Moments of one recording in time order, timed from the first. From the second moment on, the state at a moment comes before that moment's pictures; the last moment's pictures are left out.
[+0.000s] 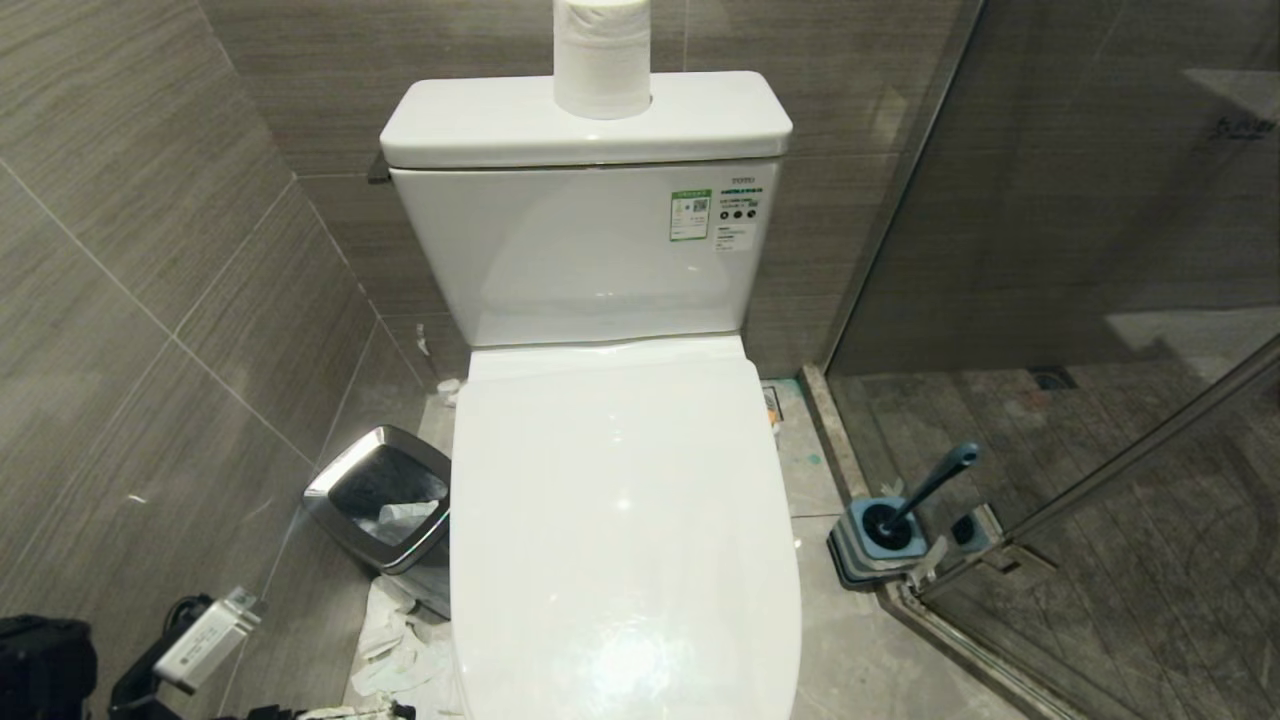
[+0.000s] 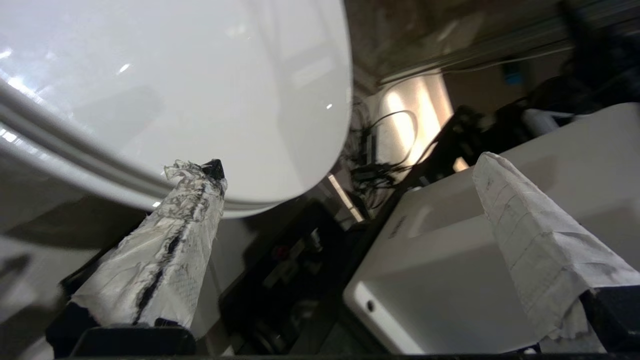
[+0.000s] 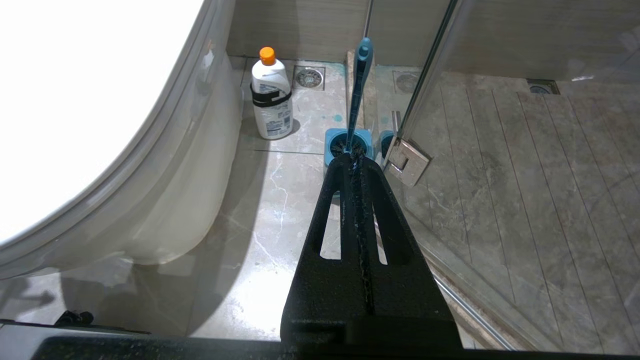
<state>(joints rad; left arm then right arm) -0.12 1.37 0.00 -0.78 -0.94 -0.13 0.01 0.00 0.00 0.00 0.02 -0.03</state>
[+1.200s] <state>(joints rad) -0.37 1.89 0.00 -1.21 -0.68 -0.10 0.01 0.00 0.00 0.00 0.02 -0.03</state>
